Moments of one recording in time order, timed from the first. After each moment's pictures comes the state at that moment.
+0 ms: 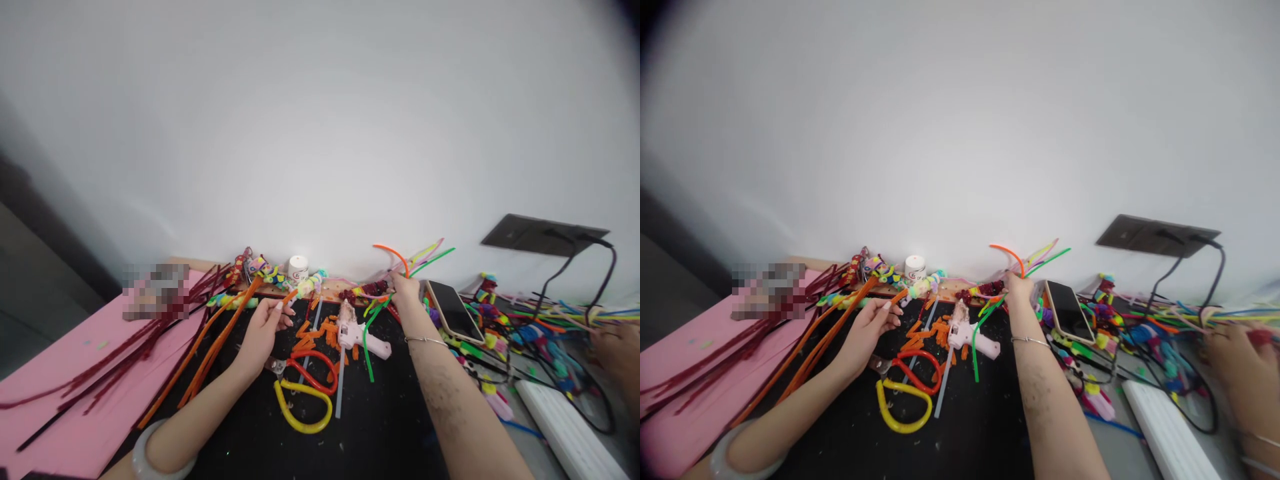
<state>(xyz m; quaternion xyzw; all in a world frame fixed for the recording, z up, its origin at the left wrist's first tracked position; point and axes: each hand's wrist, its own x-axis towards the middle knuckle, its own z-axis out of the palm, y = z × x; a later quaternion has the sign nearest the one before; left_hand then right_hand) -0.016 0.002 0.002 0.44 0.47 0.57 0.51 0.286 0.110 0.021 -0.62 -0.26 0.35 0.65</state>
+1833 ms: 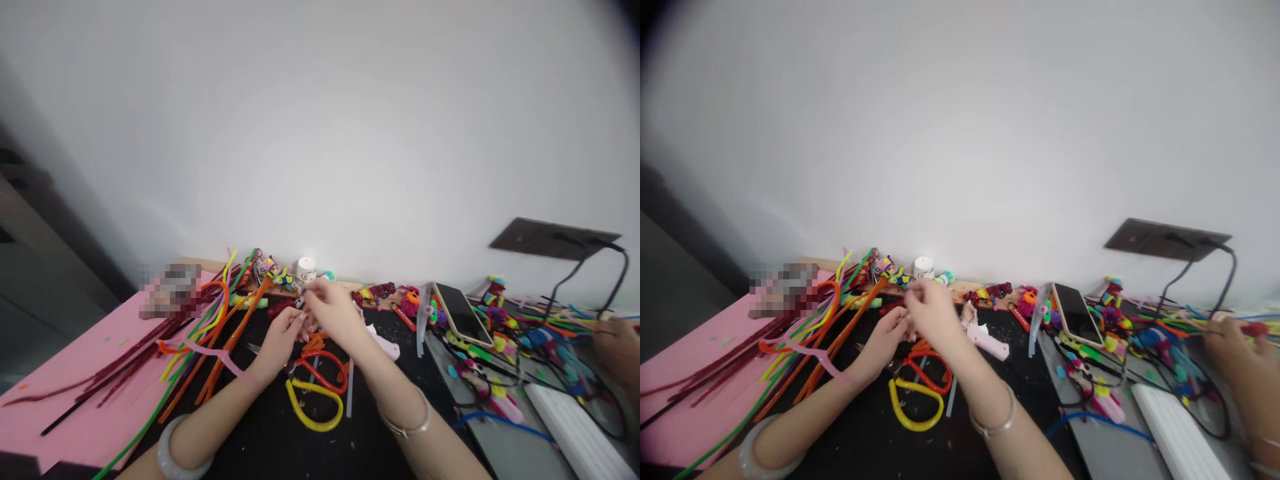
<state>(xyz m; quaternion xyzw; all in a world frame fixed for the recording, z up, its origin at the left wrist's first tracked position) -0.010 0.003 -0.012 0.47 0.43 0.50 0.58 0.103 0.011 0.086 -0.53 -0.69 0.36 0.34</state>
